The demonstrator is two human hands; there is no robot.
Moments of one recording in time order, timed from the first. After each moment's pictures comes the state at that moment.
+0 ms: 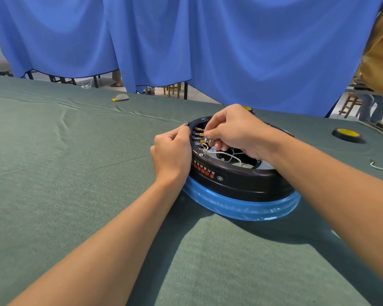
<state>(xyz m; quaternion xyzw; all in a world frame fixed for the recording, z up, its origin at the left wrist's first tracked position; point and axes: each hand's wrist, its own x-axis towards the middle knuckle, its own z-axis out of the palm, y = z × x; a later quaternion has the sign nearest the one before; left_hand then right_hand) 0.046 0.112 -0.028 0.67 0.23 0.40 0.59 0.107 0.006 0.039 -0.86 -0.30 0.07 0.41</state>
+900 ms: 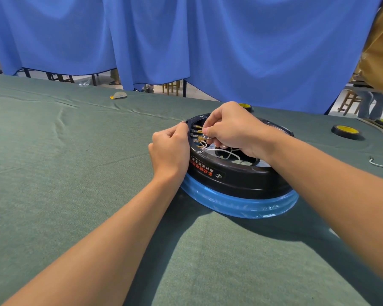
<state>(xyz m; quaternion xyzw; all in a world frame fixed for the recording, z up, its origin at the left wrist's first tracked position) 0.047 0.114 -0.028 0.67 0.22 0.40 0.58 0.103 0.009 0.039 -0.87 -0.30 0.05 0.39</state>
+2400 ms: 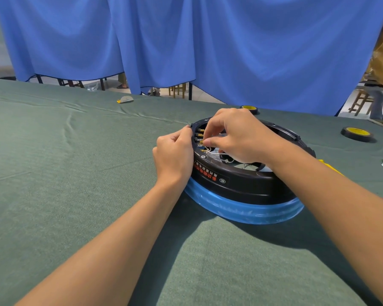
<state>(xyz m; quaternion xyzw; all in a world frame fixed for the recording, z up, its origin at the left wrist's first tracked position) 0.043 0.112 -0.027 0.68 0.22 0.40 0.57 0.104 -0.002 0.037 -0.85 -0.48 -0.10 0.21</state>
